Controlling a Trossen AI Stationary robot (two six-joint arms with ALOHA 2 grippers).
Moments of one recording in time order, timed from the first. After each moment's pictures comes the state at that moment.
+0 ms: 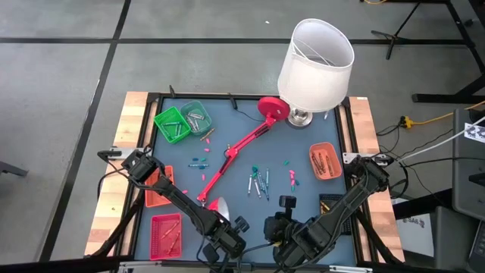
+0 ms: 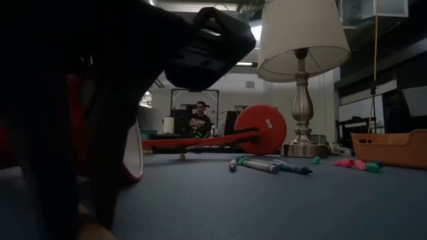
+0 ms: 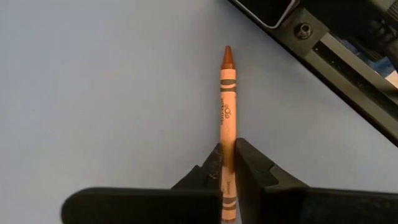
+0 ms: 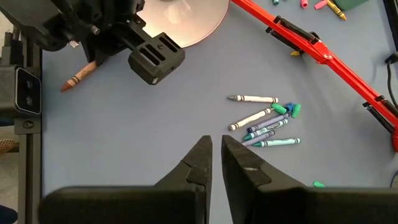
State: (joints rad) left arm -0.58 2.20 1.59 -0.52 -0.02 0.22; right arm 0.75 2.04 2.02 -1.33 0.56 0.73
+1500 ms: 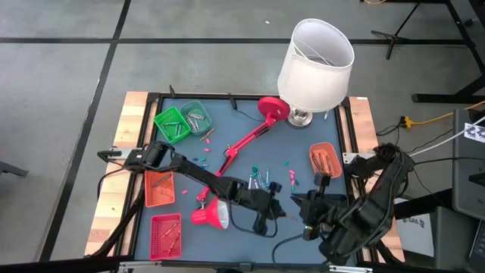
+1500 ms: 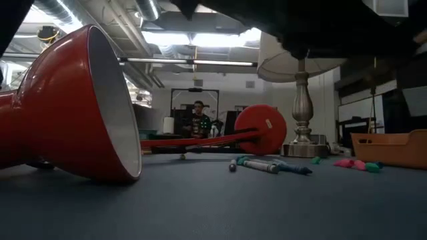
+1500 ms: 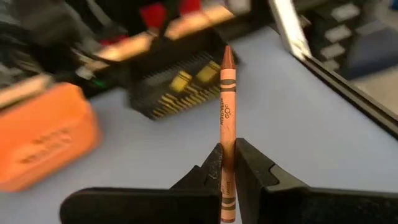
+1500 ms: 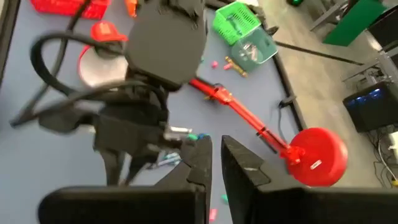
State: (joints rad) left arm -0.29 2.21 1.59 0.17 -0.09 0.19; right arm 0.85 1.76 2.02 -1.57 0.87 0.73
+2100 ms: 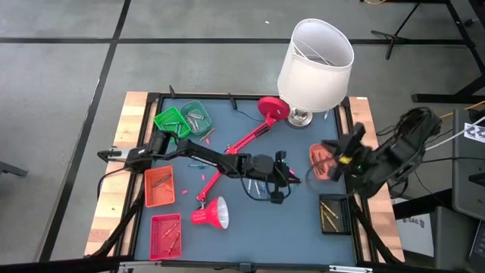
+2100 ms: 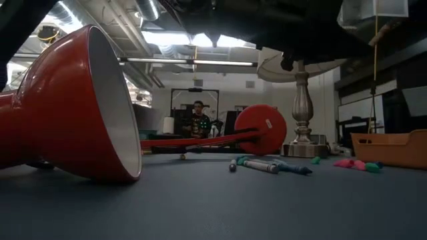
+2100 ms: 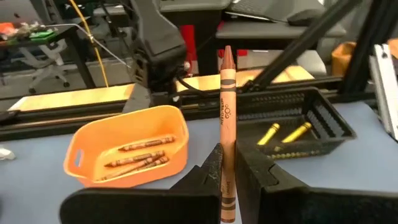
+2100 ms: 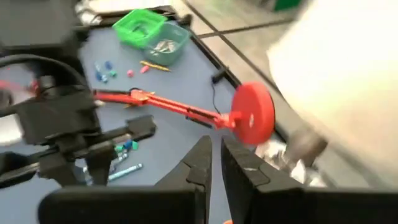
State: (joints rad) left arm -0.11 2.21 1.59 0.38 -0.06 0.06; right arm 0.74 1.12 1.41 -1.56 0.98 1.07
